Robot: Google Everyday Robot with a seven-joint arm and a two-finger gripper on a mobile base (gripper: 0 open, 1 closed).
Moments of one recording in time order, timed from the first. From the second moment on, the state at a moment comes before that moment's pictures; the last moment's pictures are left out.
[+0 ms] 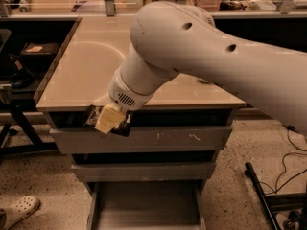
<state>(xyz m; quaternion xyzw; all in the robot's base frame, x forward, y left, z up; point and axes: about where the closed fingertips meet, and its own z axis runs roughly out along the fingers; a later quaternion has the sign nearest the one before) 0.478 0.099 0.862 -0.60 0.75 0.15 0.26</state>
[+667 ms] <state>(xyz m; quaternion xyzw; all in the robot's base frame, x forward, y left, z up) 0.445 0.096 0.830 -0.57 0.77 0.16 0.24</state>
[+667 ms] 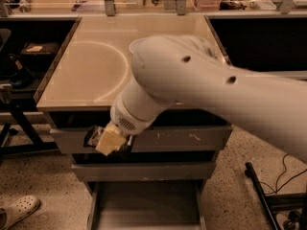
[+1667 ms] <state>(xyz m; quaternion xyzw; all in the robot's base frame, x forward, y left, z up) 0.408 0.079 0.686 -0.50 0.82 0.19 0.20</state>
